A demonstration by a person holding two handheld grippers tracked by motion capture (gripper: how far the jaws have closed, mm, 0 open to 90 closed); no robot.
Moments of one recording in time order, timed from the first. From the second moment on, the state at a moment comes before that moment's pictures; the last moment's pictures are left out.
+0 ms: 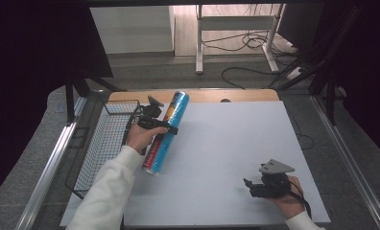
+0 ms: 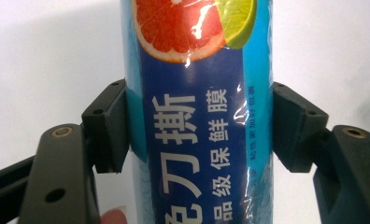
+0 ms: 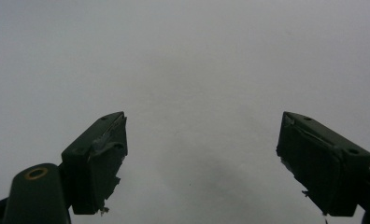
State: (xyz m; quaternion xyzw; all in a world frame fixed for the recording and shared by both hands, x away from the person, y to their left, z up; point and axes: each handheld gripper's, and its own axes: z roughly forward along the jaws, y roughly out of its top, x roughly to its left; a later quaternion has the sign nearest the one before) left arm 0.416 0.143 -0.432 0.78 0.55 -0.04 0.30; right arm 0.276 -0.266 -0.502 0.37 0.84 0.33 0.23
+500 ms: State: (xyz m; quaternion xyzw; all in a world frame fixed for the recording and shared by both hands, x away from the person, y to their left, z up) left arm 0.391 0.187 -0.414 0.76 0.56 -0.03 0.33; right arm 0.276 -0.265 -0.502 0.37 0.84 0.33 0.23
